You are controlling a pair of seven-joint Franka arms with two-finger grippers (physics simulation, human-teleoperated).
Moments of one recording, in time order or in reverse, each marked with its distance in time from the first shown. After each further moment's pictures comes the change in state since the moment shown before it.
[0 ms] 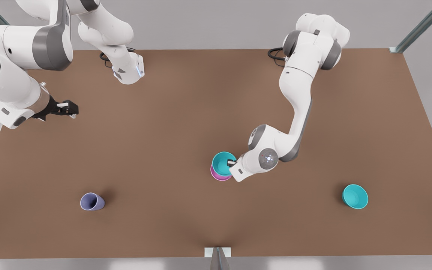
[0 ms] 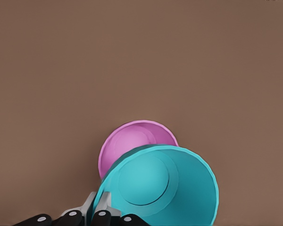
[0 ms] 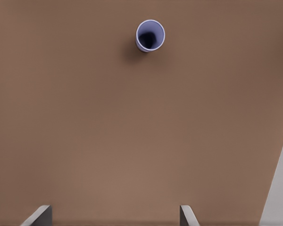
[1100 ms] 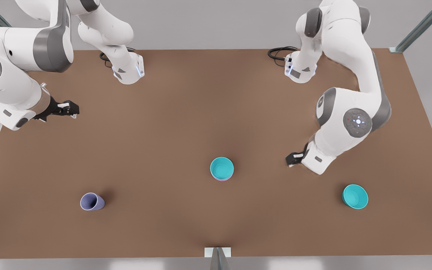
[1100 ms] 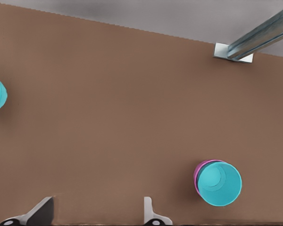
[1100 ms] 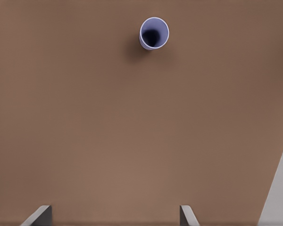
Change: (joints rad) left arm 0.011 -0.379 0.346 0.035 0.152 -0.359 -0.071; right arm 0.000 0.005 0.000 -0.002 0.002 -0.004 -0.025
